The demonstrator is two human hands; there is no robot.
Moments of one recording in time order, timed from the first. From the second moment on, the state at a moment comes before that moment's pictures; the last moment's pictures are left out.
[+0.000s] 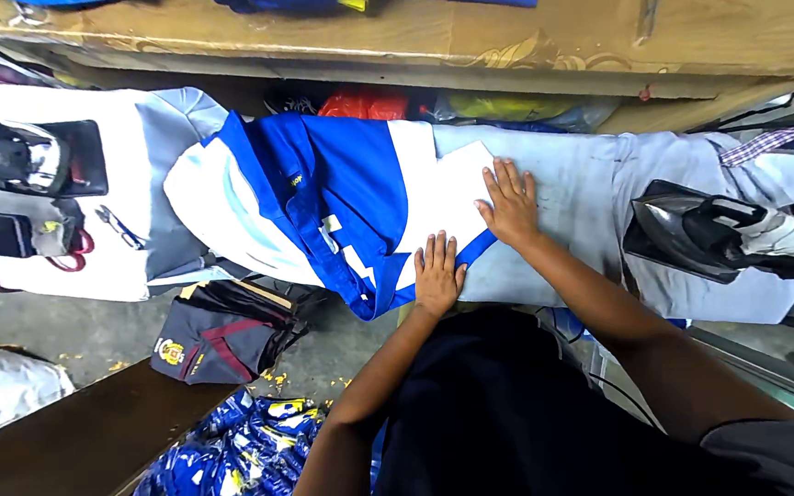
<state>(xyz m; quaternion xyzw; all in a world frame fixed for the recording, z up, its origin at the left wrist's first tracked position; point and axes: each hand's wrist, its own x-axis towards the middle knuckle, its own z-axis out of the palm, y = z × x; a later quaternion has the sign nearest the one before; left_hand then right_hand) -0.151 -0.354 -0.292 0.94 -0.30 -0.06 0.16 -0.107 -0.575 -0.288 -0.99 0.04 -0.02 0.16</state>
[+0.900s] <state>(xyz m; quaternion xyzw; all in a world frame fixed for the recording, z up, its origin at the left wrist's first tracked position) -0.007 -0.384 -0.286 0.96 -0.26 0.00 0.12 -0.145 -0.520 -0.303 -0.98 0.10 -0.01 0.16</state>
